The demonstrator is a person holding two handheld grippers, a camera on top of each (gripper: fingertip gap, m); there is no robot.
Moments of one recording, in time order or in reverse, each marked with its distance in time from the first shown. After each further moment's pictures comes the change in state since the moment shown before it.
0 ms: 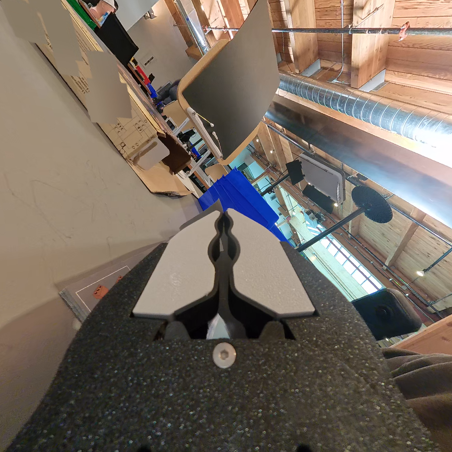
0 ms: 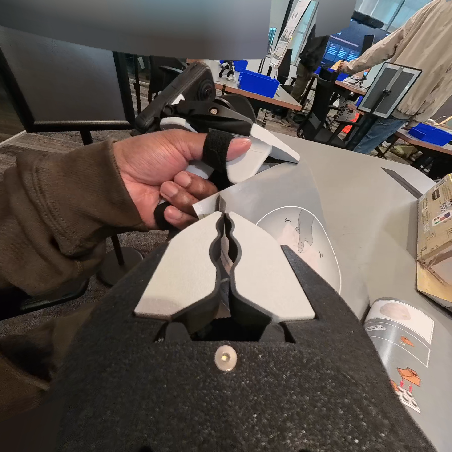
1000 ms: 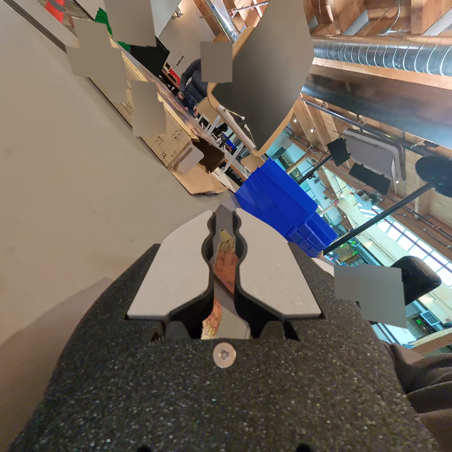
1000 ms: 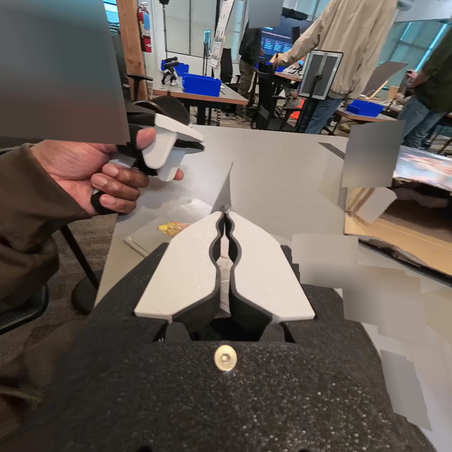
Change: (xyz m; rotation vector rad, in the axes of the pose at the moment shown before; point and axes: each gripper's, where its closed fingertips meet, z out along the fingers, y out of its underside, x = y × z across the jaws) left arm -0.020 -0.013 -0.016 -0.049 -0.140 0.174; right arm 0.062 0.013 -0.040 0.011 0.203 0.125
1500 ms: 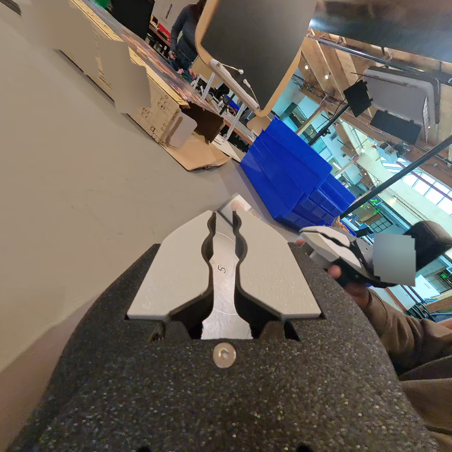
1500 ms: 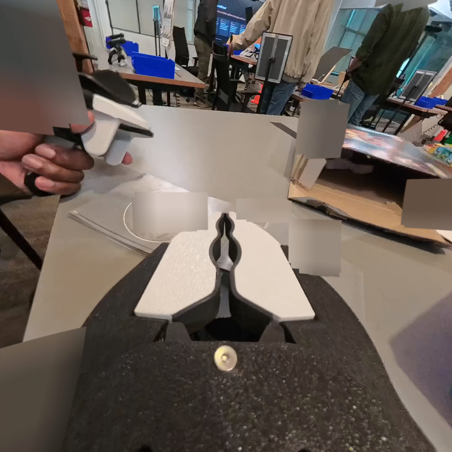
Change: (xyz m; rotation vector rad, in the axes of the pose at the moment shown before) left arm 0.007 0.025 0.012 -0.150 -0.010 0.116; right arm 0.049 0.023 -0.041 -0.051 0.167 -0.001
